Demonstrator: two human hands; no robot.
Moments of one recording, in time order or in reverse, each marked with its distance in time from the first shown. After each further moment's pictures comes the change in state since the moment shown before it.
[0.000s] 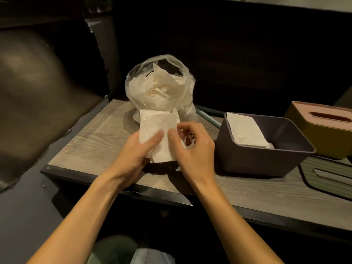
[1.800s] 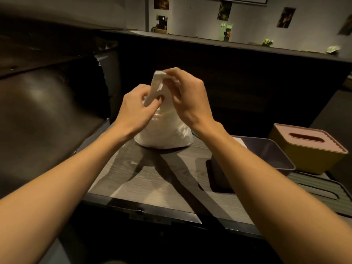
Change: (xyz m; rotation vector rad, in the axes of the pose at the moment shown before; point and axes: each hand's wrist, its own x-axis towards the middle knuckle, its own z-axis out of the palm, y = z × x) left_hand 0.083 0.102 -0.005 0.923 0.233 0.612; right_hand 0.152 -0.068 0.002 -0.357 -0.012 -0.598
